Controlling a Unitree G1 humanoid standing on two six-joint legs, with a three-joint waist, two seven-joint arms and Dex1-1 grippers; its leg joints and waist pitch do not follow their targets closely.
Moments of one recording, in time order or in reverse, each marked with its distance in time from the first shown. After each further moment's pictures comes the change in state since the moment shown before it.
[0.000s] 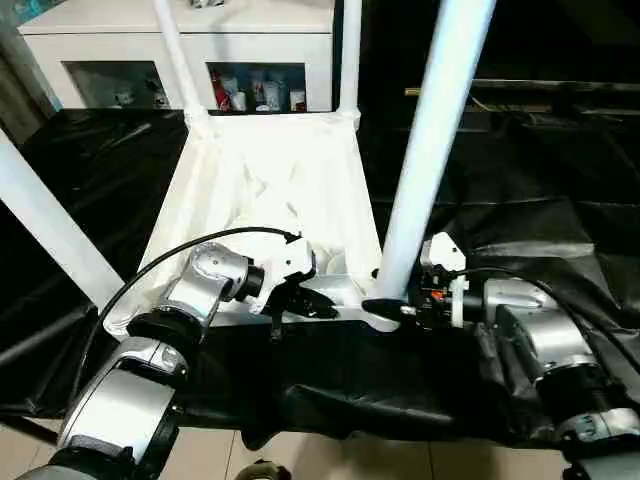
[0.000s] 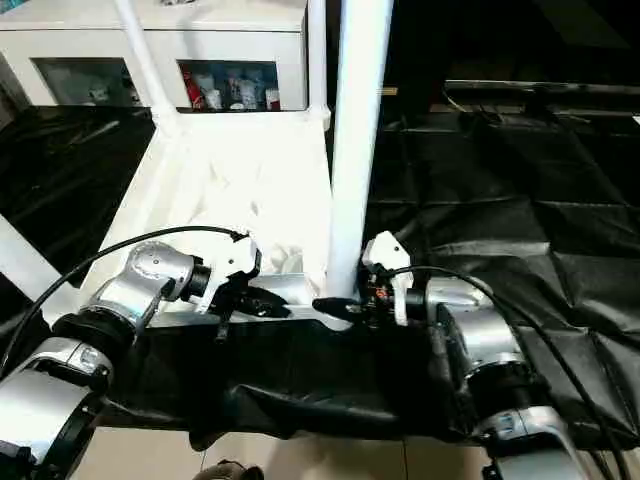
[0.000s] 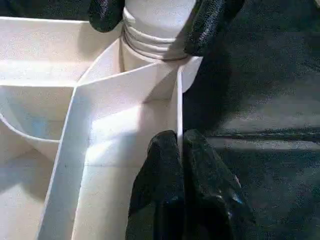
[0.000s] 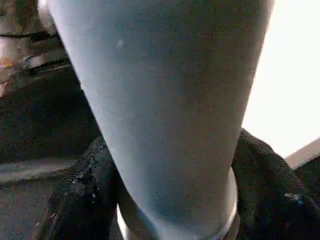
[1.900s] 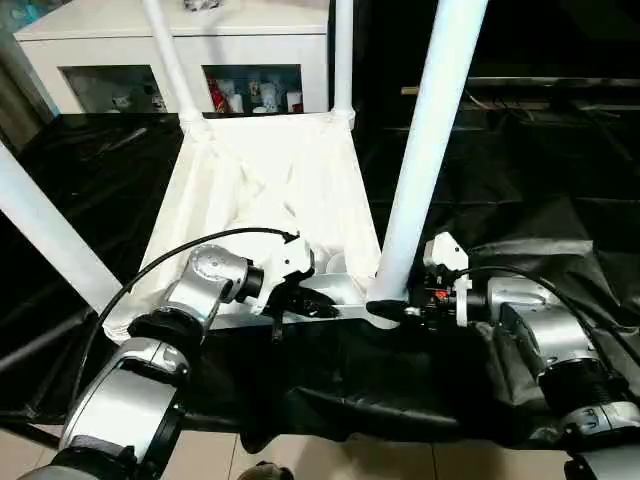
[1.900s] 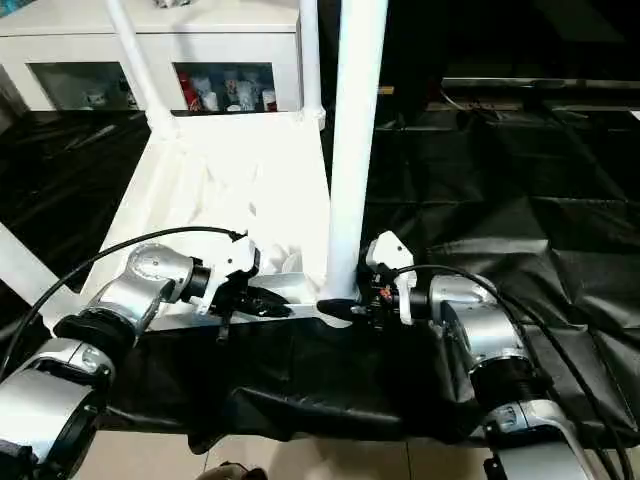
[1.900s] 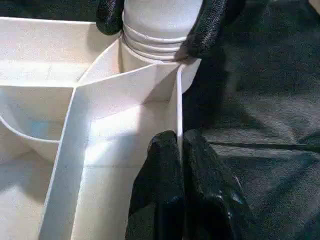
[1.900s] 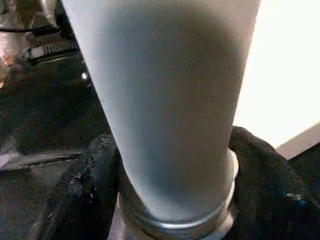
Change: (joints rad) left arm 0.006 0.001 0.022 0.016 -0.009 -0.013 -0.036; right arm -0.015 -0.015 -0.002 0.049 -0.010 -0.025 0.060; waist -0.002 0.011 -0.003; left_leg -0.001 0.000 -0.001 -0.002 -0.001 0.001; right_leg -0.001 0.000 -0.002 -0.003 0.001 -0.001
